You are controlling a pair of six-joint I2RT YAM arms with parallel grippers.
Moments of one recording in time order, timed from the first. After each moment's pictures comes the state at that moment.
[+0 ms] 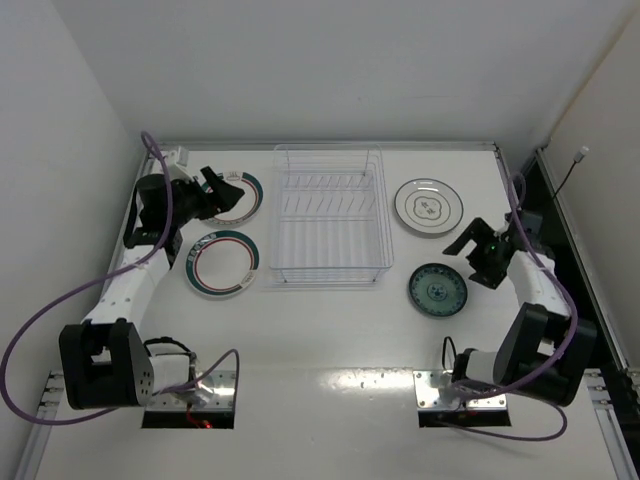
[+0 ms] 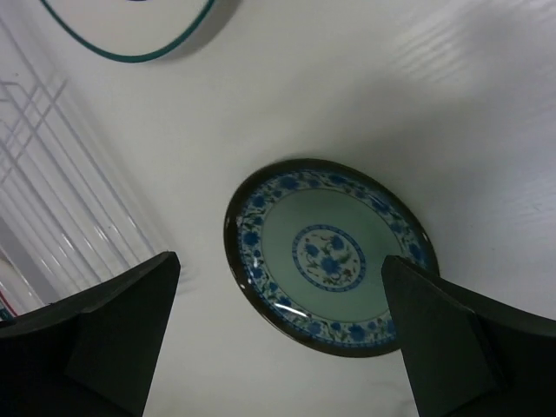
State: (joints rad) left arm 0.07 1.21 0.86 0.09 0.47 -0.48; right arm -0.35 1.29 0.73 -0.44 -0.36 0.40
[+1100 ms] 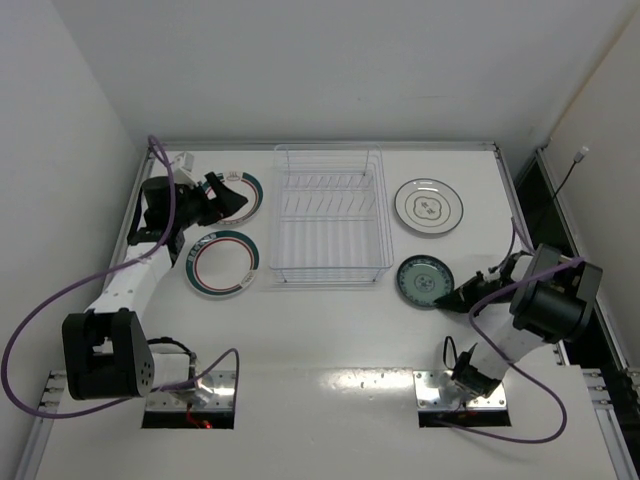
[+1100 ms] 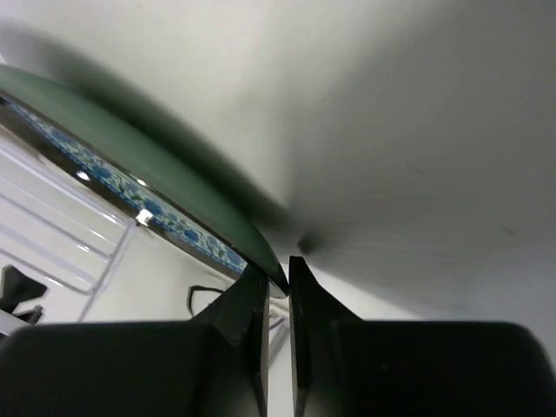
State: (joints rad) left arm 0.07 1.28 0.85 0.05 0.51 -0.50; right arm -0.57 1.70 0.61 -0.55 -0.62 0.41
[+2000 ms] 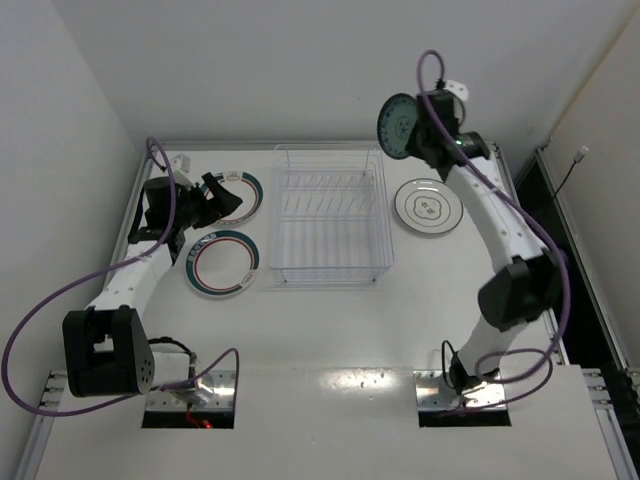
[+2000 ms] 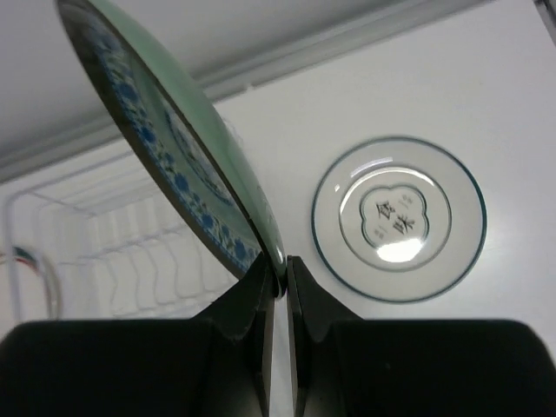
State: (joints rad) left arm 0.07 1.29 0.86 0.01 0.40 -0.51; right arm 0.23 1.65 1.70 -0.59 0.34 0.46
